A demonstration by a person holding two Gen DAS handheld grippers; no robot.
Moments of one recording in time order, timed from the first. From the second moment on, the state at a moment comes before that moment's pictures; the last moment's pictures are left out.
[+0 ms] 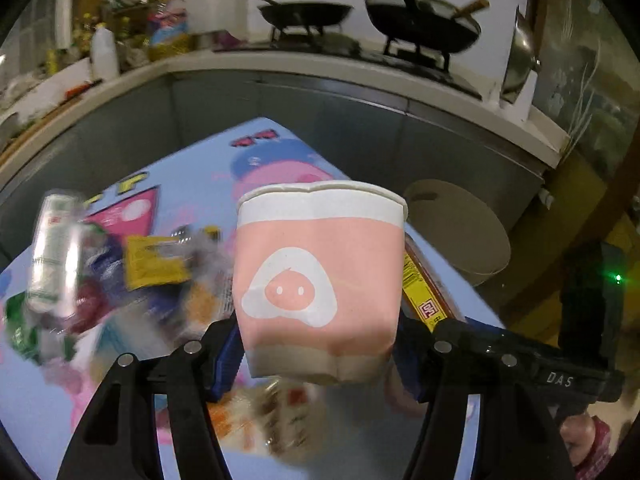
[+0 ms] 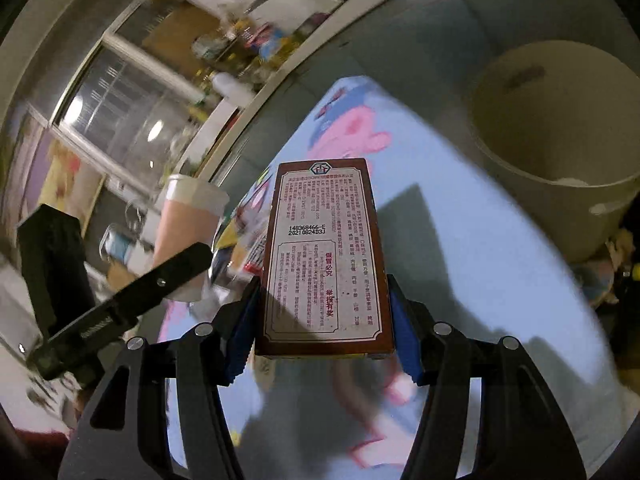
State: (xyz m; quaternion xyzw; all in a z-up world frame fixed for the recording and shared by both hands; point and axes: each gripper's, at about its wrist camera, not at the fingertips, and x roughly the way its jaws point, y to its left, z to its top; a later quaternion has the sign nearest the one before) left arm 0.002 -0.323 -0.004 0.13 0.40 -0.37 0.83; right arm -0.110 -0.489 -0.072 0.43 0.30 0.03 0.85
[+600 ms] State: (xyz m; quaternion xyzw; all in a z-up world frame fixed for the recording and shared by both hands) left arm 0.005 -0.522 -0.049 0.22 0.43 -0.41 0.77; right arm -0.140 -0.604 -0.072 0.35 0.28 -0.22 0.87
